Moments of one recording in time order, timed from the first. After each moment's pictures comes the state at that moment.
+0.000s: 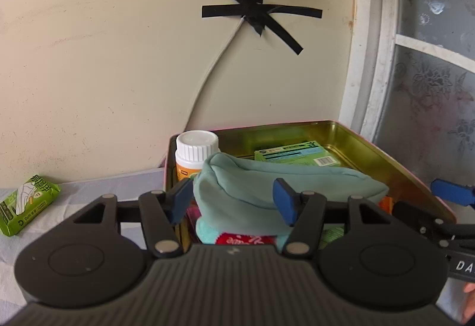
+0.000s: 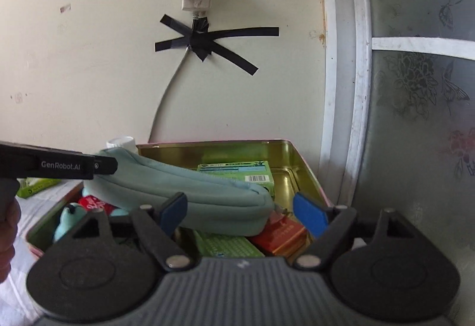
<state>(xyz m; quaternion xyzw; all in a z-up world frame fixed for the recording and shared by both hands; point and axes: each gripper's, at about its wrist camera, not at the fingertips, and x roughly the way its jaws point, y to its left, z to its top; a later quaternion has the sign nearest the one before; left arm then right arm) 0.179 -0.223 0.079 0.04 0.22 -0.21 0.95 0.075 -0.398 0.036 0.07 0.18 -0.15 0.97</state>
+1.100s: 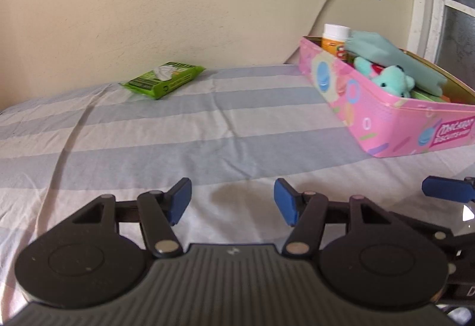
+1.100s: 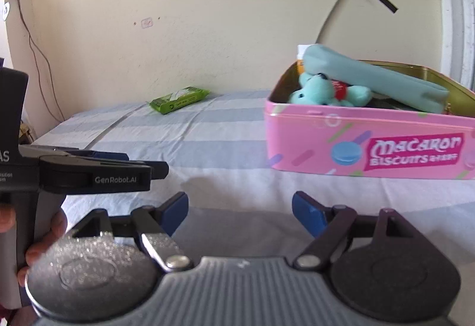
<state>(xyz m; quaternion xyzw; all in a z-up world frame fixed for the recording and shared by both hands) 0.102 -0.042 0.009 0.05 0.31 -0.09 0.95 0.059 -0.193 -0.008 0.07 0.30 0.02 0.95</state>
